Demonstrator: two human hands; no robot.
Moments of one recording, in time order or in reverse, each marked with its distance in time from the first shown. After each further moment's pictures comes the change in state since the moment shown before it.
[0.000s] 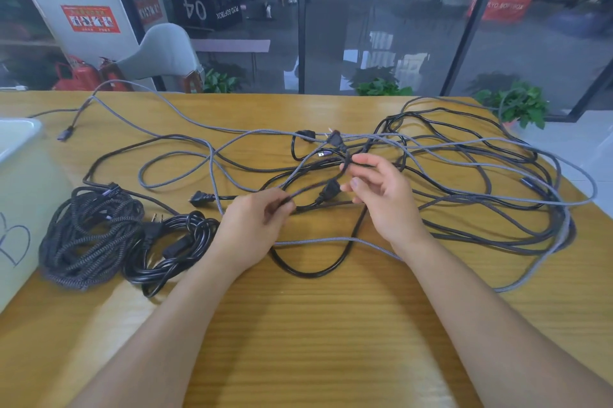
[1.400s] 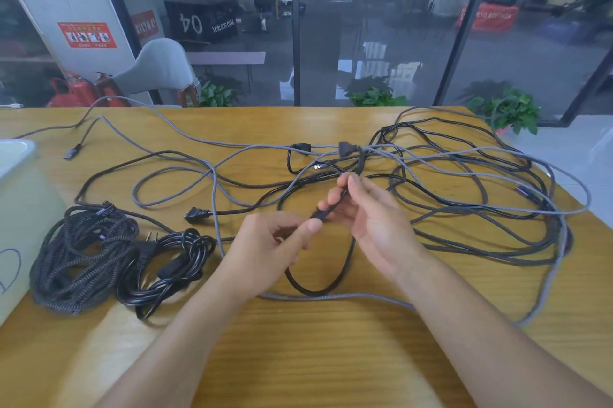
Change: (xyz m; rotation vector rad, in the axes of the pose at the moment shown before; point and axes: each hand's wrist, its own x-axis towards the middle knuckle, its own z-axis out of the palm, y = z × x) left_hand -0.015 0.035 -0.001 -0.423 -0.089 0.059; right_hand -0.018 -0.032 0.018 0.583 -0.187 0.170
